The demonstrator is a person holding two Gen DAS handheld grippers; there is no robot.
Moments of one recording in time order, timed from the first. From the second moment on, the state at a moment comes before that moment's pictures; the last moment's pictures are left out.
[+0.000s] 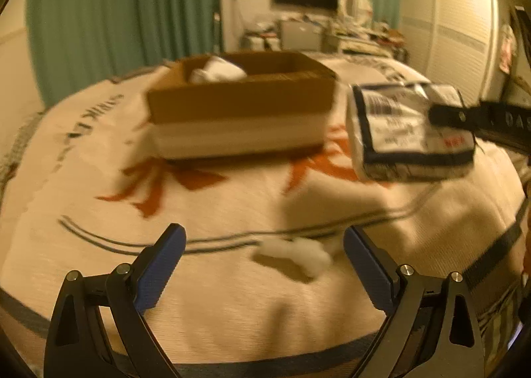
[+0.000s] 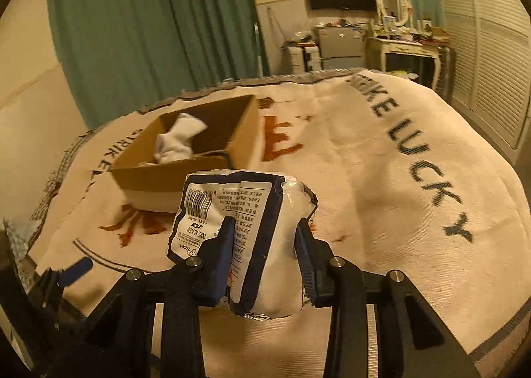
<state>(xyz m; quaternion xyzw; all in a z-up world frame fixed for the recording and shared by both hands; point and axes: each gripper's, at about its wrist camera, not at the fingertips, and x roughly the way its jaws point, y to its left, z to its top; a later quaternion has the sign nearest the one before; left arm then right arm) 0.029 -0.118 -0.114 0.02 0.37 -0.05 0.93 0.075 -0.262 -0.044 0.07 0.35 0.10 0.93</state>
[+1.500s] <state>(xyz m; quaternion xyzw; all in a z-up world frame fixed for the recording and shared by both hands) 0.067 -0.051 0.003 0.01 0.26 -0.03 0.96 0.070 -0.233 0.042 0.02 0.27 0.13 0.95</state>
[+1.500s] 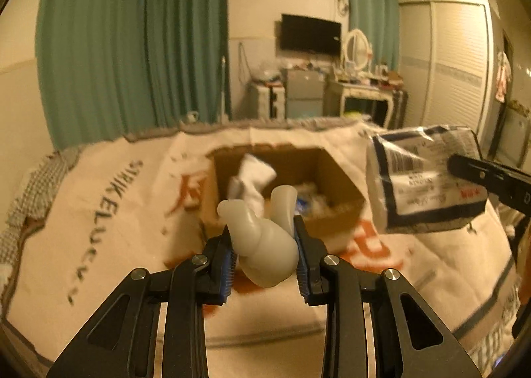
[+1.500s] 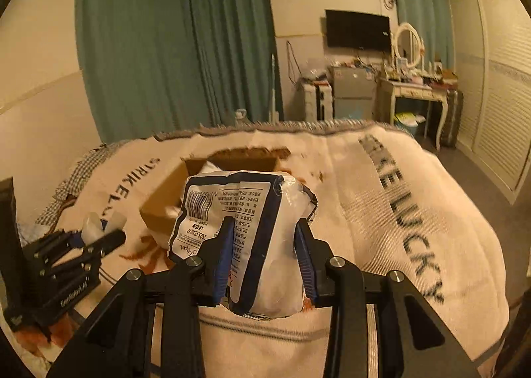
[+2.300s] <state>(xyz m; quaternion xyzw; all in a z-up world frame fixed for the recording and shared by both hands) 0.228 -0.044 -0.038 0.03 0.29 -0.03 0.96 0.274 -0.167 0.002 0.04 0.31 0.18 0.93</state>
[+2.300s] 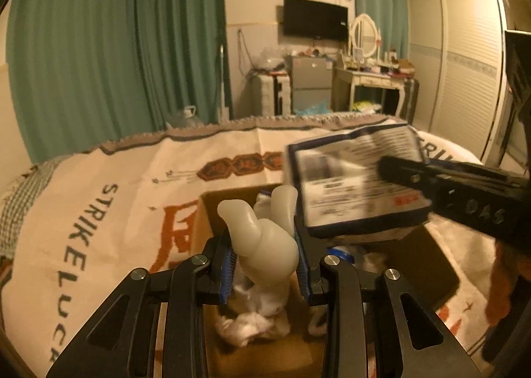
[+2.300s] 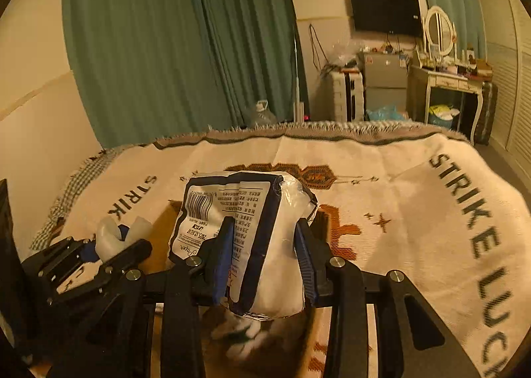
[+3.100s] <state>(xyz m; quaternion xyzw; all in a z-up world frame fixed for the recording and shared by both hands) 0.143 -0.039 0.074 0.04 0.19 0.02 0.98 0.233 -0.170 0.081 0.03 0.25 0.15 0.96</state>
